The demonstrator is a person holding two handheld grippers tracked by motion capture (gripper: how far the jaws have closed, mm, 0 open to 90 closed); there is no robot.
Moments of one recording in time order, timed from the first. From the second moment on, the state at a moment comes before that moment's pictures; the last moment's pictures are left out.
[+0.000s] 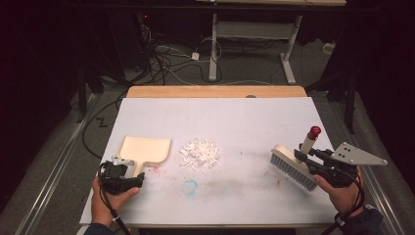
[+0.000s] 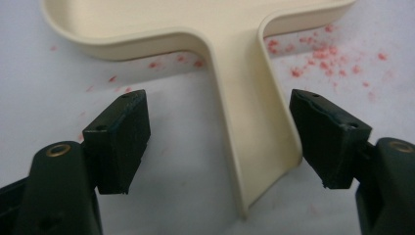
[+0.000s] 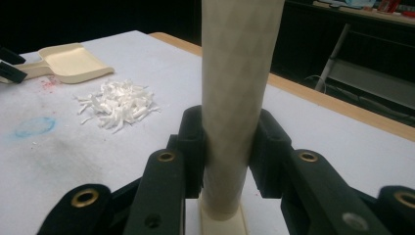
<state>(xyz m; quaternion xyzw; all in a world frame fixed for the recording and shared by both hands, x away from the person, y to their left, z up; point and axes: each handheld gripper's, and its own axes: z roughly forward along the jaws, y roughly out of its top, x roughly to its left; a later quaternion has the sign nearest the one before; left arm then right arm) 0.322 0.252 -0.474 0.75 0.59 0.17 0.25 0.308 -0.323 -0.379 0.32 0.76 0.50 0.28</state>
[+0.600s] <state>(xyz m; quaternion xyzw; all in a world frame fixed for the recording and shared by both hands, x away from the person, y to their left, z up) 0.345 0.265 -0.472 0.77 0.56 0.16 0.26 0.310 -0.322 -0.384 0.32 0.76 0.49 0.27</state>
